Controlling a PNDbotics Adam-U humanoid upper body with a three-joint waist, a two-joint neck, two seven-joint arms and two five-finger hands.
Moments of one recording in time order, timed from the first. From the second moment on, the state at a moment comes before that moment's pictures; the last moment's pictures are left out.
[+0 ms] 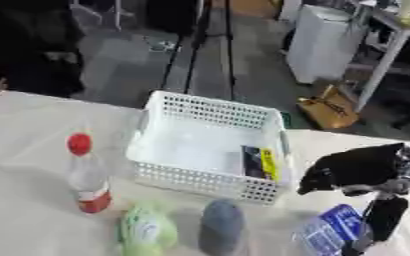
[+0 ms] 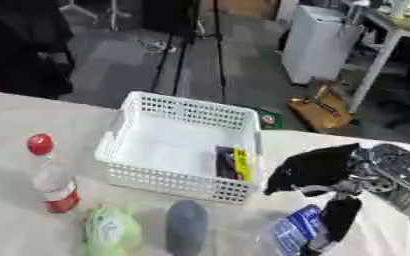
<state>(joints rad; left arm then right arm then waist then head) -0.36 0.27 0.13 -1.99 -0.33 -0.41 0.66 -0.70 -1.10 0.42 -1.65 0.69 -0.38 0.74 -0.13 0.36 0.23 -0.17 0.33</state>
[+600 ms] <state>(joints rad) -0.36 0.27 0.13 -1.99 -0.33 -0.41 0.66 -0.68 -1.10 0.43 -1.64 0.68 -0.36 0.76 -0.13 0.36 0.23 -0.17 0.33</state>
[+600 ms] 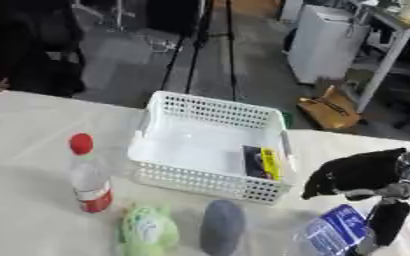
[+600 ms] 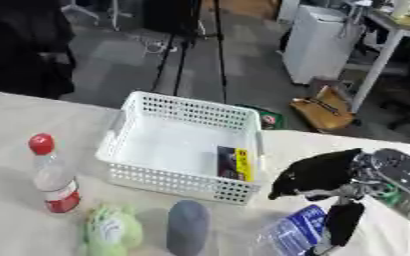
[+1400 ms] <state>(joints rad) -0.36 0.27 0.13 -1.99 -0.33 -0.41 0.66 -0.68 -1.10 0.45 -1.62 0.68 -0.35 0.78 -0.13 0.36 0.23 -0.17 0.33</state>
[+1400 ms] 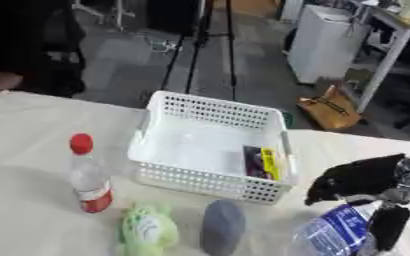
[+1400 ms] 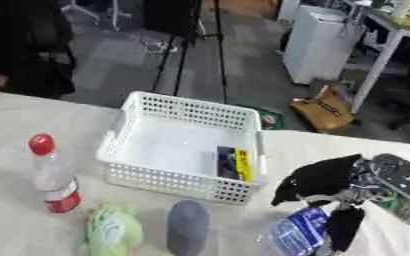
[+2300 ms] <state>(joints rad) -0.36 0.27 0.13 -1.99 -0.33 -0.41 0.66 -0.72 -1.06 0.49 -1.58 0.73 -0.36 0.77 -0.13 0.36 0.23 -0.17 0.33</state>
